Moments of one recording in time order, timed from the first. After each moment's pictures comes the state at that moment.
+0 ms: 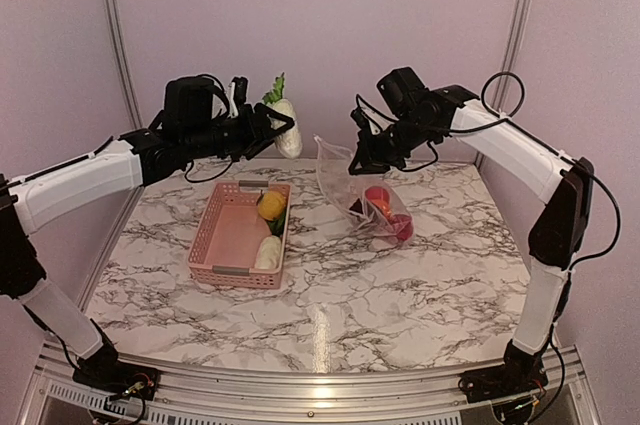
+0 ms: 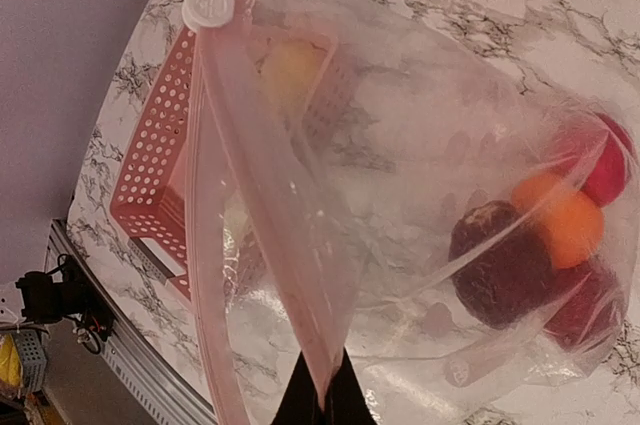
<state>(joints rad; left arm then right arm) -0.66 1.55 1.37 -0.06 0.21 -0.81 0.61 1.89 1.96 -0.98 -0.32 0.35</state>
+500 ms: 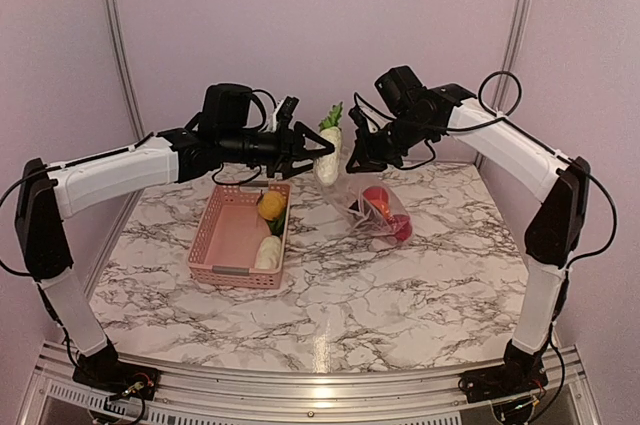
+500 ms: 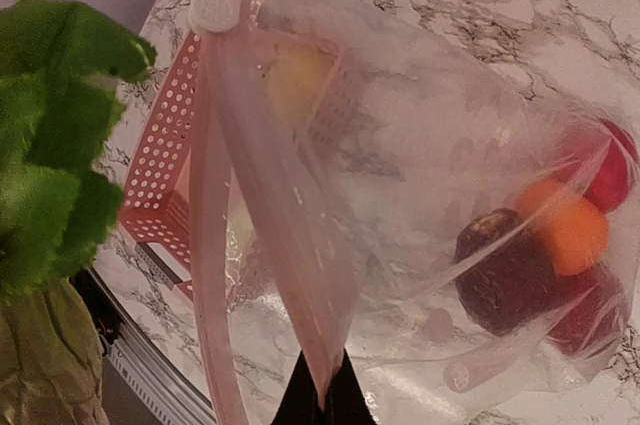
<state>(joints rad) -0.71 1.74 1.51 -0.05 0.58 -0.85 0.61 1.92 2.00 -0.98 -0.33 0.36</state>
